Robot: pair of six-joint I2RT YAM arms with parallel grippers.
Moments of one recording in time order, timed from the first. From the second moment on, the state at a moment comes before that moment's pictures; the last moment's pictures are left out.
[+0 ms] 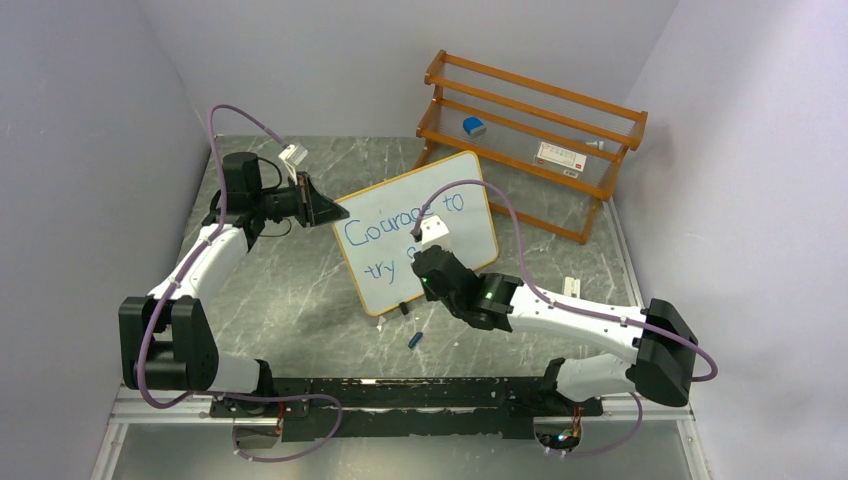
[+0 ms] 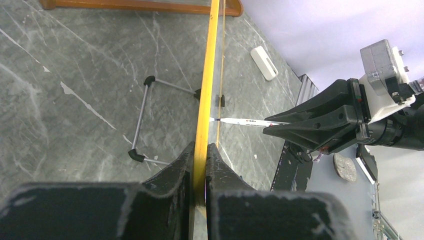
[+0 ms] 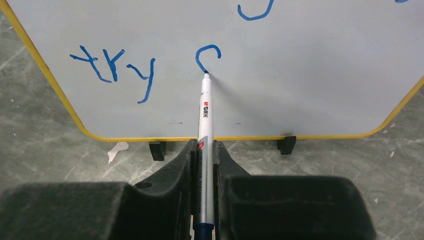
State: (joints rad) left arm -0.05 1.39 0.96 -0.06 1.08 -0.20; right arm 1.09 1.28 0.88 -0.29 0.54 0.34
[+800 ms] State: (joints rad) left arm -0.05 1.39 0.96 -0.07 1.08 -0.20; right arm 1.09 1.27 0.86 -0.24 0.59 0.34
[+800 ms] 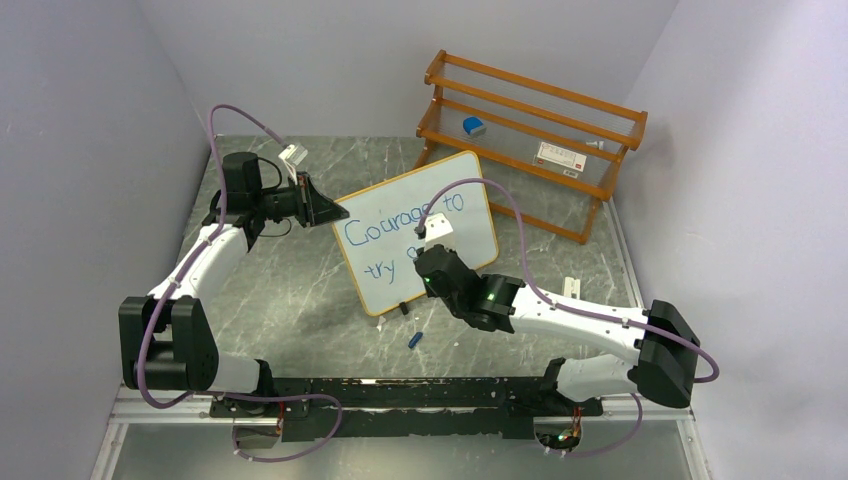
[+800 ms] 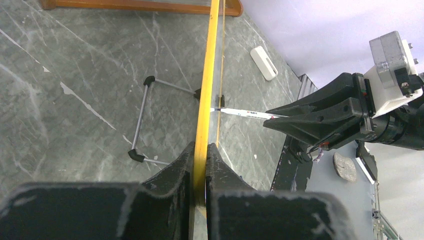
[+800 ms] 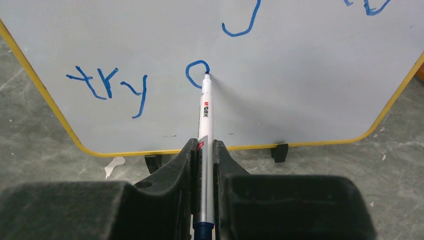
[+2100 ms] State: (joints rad) left arm -0.05 1.39 0.96 -0.07 1.08 -0.20; right arm 1.09 1.26 0.84 -0.26 0.59 0.37
